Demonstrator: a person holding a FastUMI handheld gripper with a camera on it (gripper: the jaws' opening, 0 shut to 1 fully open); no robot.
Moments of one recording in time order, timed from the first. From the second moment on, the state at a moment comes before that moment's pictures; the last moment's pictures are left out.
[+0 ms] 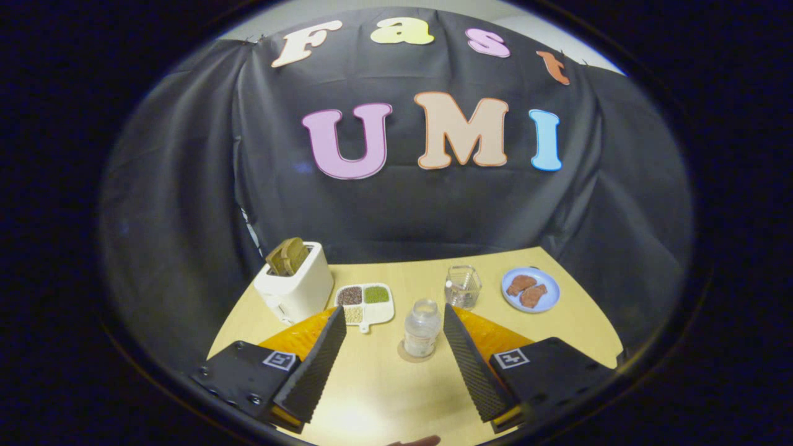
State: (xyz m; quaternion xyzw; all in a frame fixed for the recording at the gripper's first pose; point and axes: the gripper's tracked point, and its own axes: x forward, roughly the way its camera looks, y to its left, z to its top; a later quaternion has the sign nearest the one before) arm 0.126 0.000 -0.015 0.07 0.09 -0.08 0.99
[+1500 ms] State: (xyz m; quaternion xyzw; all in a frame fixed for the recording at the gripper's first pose) arm 0.045 -0.035 0.035 0.09 0.04 -0.02 1.00
